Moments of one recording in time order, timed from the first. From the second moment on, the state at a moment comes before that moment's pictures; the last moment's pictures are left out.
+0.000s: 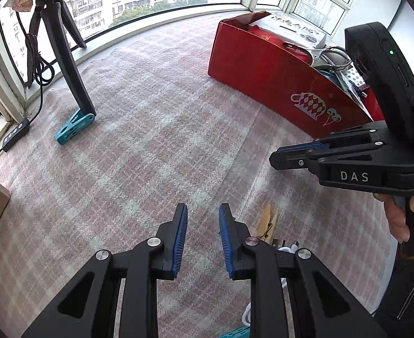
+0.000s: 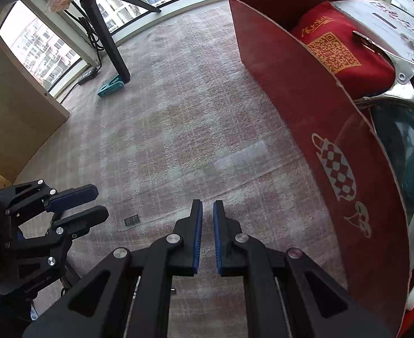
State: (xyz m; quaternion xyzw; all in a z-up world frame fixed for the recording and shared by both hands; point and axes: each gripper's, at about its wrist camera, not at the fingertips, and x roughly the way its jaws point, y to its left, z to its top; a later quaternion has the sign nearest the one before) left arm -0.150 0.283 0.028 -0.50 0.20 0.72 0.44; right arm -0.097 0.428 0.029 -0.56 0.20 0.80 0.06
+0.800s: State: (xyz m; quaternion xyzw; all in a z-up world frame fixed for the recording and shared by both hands) left arm -0.128 0.244 0.023 -0.52 0.19 0.69 0.47; right arm -0.129 0.434 0.021 -0.54 0.25 0.81 0.02
